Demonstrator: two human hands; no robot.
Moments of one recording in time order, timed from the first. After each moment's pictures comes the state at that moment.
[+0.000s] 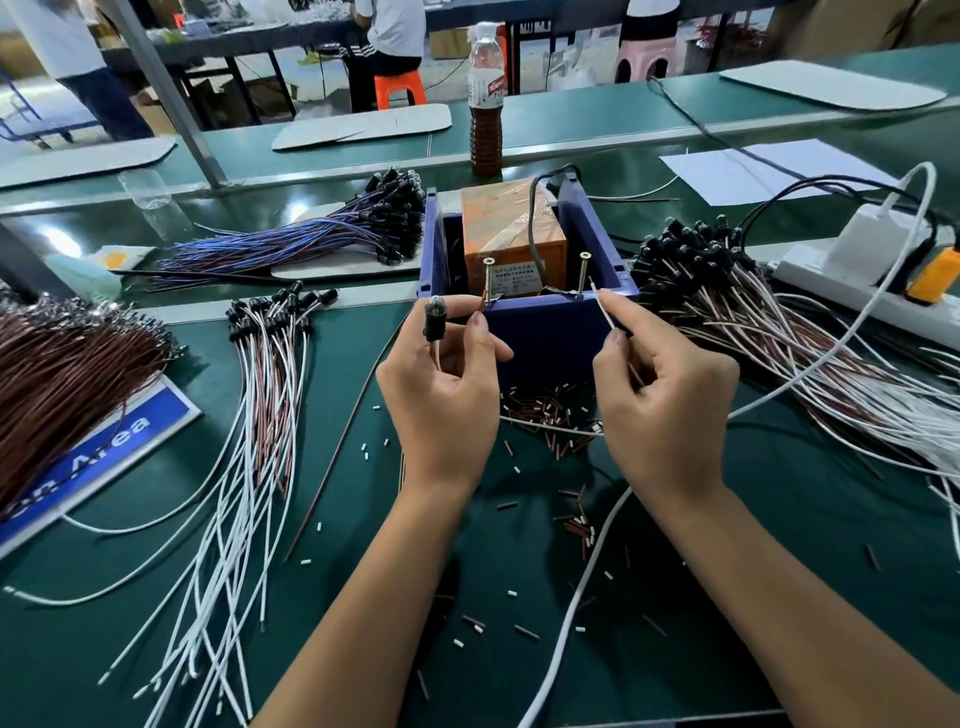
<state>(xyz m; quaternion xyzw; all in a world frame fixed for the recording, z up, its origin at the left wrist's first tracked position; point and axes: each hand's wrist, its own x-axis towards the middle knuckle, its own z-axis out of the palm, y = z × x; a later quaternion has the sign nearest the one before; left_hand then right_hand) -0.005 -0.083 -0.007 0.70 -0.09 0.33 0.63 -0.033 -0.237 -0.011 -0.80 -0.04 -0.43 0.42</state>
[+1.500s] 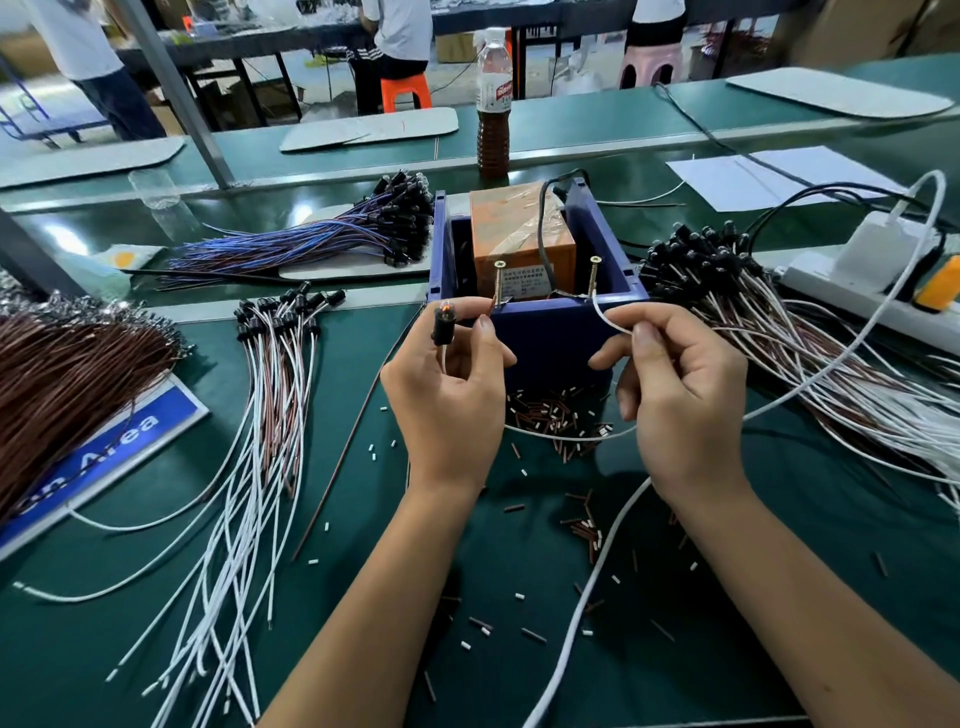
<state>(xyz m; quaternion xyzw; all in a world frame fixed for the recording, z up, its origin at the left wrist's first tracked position) -0.008 -0.083 -0.002 0.70 -0.08 0.33 0.63 -0.033 -0.241 -0.009 -0.69 -0.03 -0.29 0.66</state>
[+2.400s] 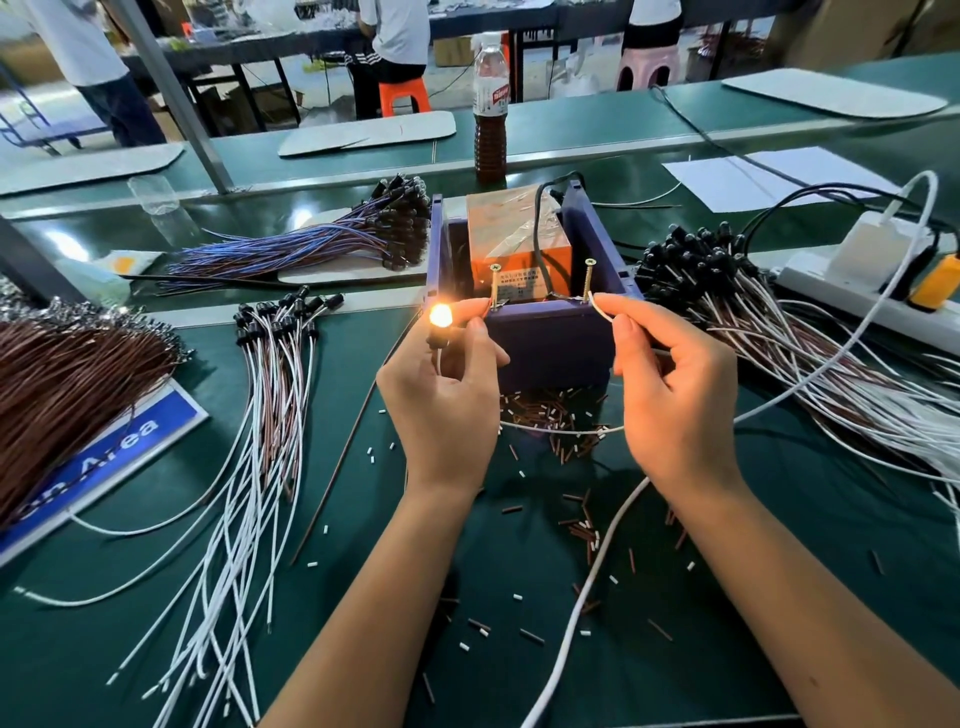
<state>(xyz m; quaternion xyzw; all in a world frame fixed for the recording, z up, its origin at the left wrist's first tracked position) -0.010 -0.082 0.001 0.72 -0.08 0.35 0.59 -0.029 -0.244 -0.005 -0.77 -0.03 -0.35 0.53</state>
